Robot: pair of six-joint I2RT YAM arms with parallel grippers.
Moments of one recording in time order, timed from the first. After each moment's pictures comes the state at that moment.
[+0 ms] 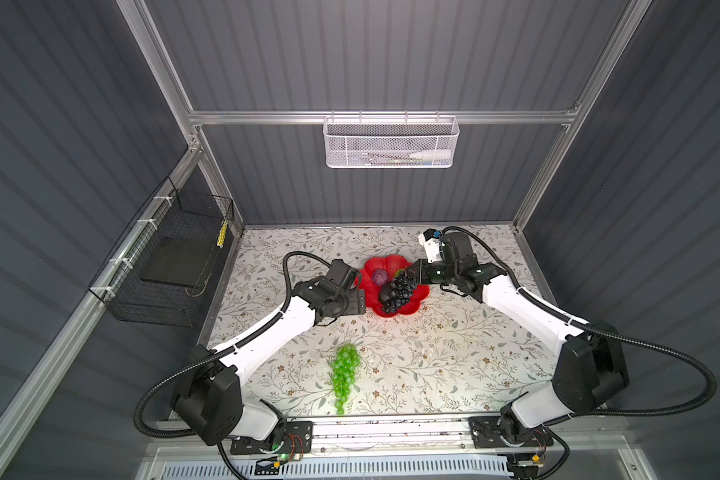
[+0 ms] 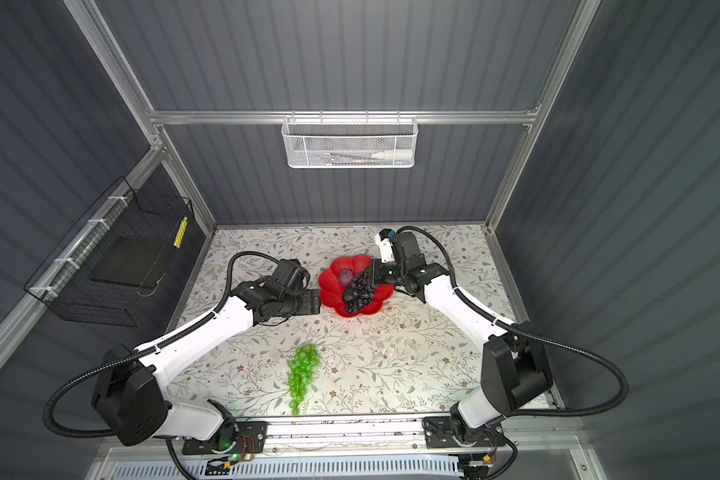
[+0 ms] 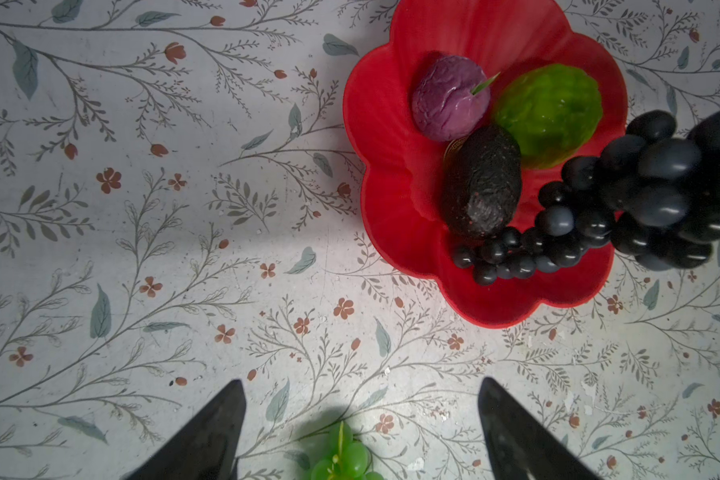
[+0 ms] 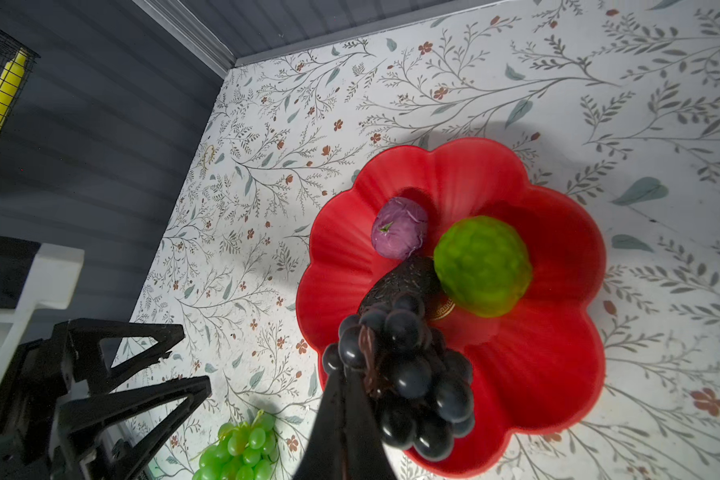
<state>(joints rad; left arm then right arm) -0.65 1.43 1.12 -0.69 -0.12 -0.56 0.45 1.55 1.19 -0.30 -0.34 0.42</state>
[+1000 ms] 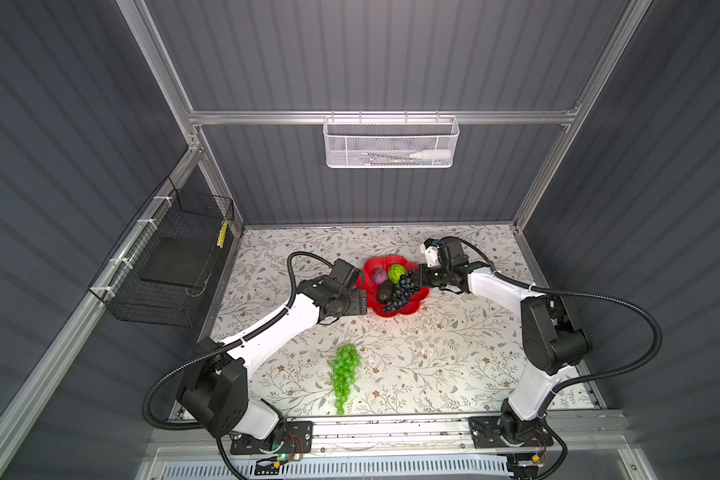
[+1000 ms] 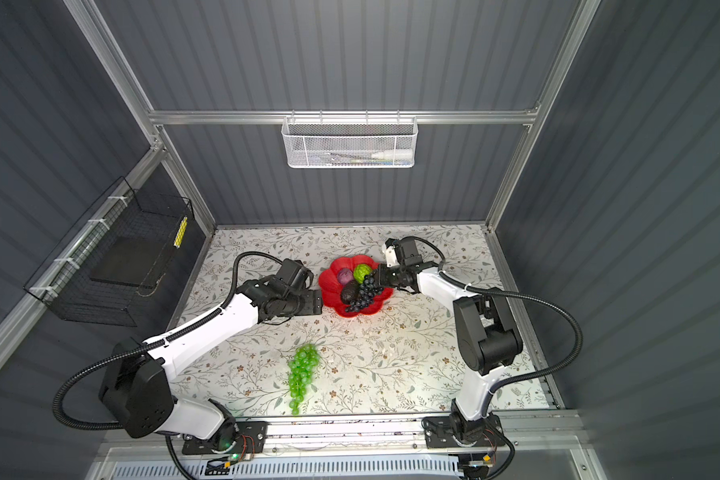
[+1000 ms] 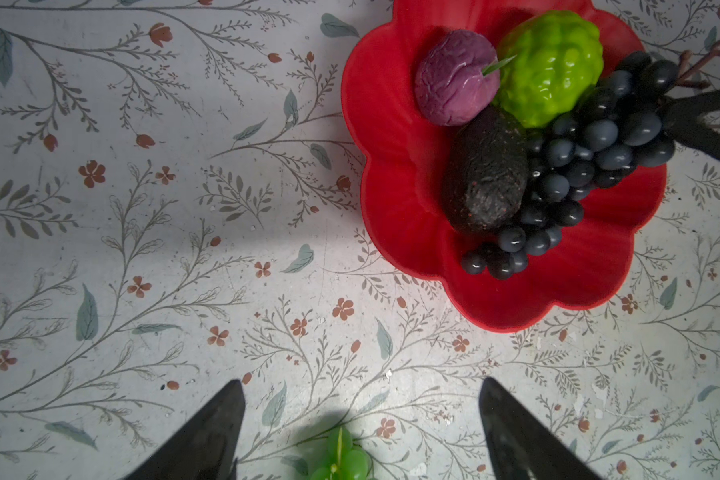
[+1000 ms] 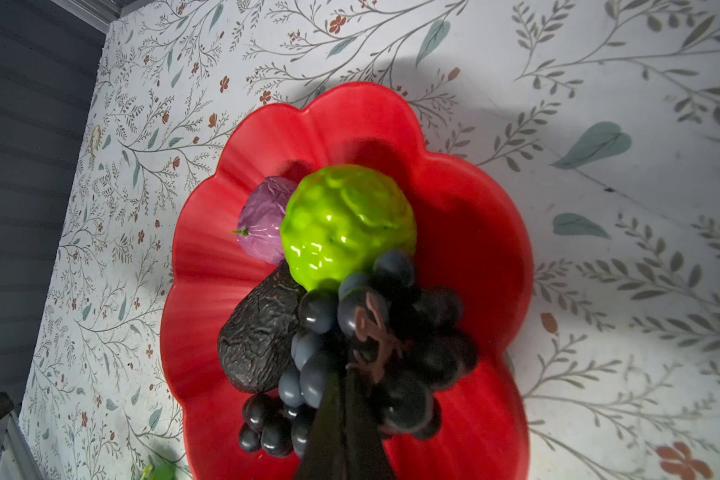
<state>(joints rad) -0.65 1.47 1.13 -0.69 -0.11 -0.56 0.35 1.81 1.21 -0.24 -0.35 0.35</state>
